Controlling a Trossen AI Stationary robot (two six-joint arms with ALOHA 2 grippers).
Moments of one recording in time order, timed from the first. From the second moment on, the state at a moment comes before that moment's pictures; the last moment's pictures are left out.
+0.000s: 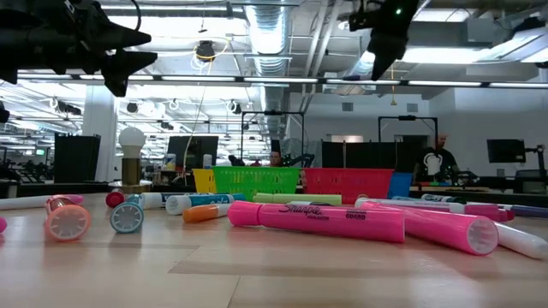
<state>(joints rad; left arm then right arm) 0.21 0.22 0.08 0.24 0.13 -0.24 -0.31 1.43 1.44 -1.11 0.65 -0.23</state>
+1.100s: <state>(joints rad) 0.21 0.22 0.08 0.28 0.13 -0.24 -0.75 1.79 1.43 -1.01 0.20 -0.43</state>
